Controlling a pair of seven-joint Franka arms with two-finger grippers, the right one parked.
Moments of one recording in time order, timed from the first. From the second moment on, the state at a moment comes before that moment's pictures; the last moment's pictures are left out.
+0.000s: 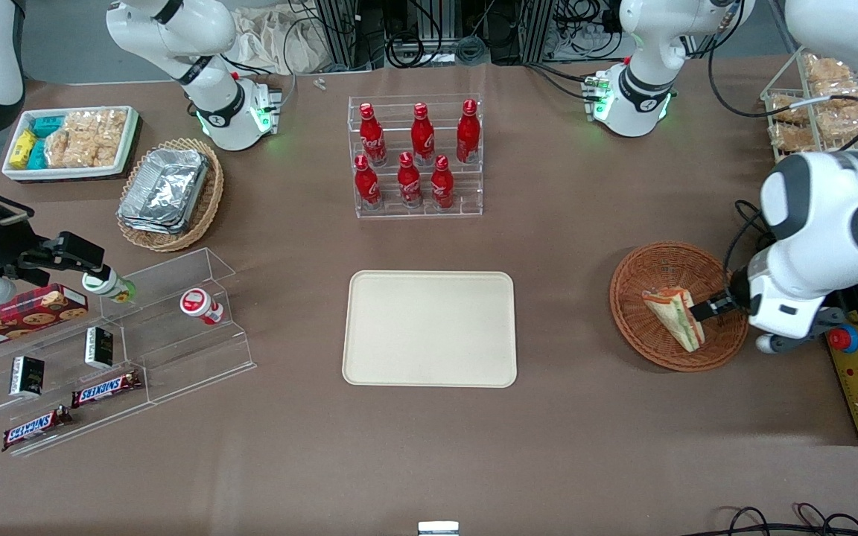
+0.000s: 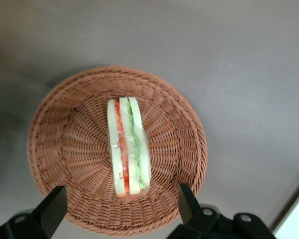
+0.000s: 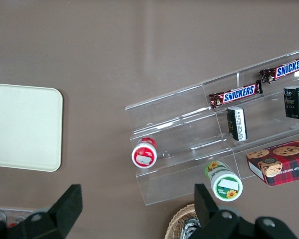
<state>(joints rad) 0.02 0.25 -0.07 -1.92 0.02 2.13 -0.46</state>
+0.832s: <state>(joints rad) 0.00 0.35 -0.07 -1.98 0.02 2.24 -0.47</state>
